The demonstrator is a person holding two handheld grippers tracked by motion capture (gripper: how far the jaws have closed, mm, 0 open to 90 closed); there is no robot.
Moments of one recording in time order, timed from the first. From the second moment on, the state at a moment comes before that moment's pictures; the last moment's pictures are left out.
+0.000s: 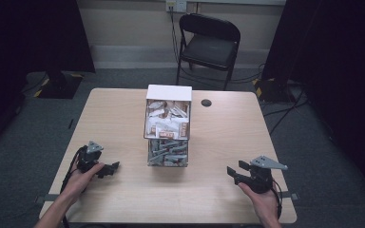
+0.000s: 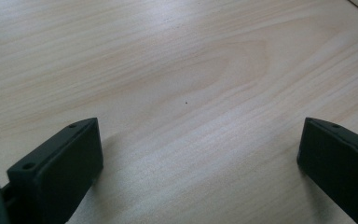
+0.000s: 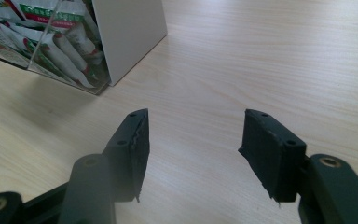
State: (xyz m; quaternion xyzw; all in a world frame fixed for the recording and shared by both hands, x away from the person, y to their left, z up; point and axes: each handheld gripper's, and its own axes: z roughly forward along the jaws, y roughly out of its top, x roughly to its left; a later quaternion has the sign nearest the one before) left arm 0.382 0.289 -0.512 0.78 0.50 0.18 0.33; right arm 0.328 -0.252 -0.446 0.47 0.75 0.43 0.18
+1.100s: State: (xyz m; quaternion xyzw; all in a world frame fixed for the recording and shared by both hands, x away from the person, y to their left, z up) left arm 0.382 0.289 -0.512 0.78 0.50 0.18 0.33; right arm 0.331 -0.194 -0.416 0.38 0.78 0.48 0.13
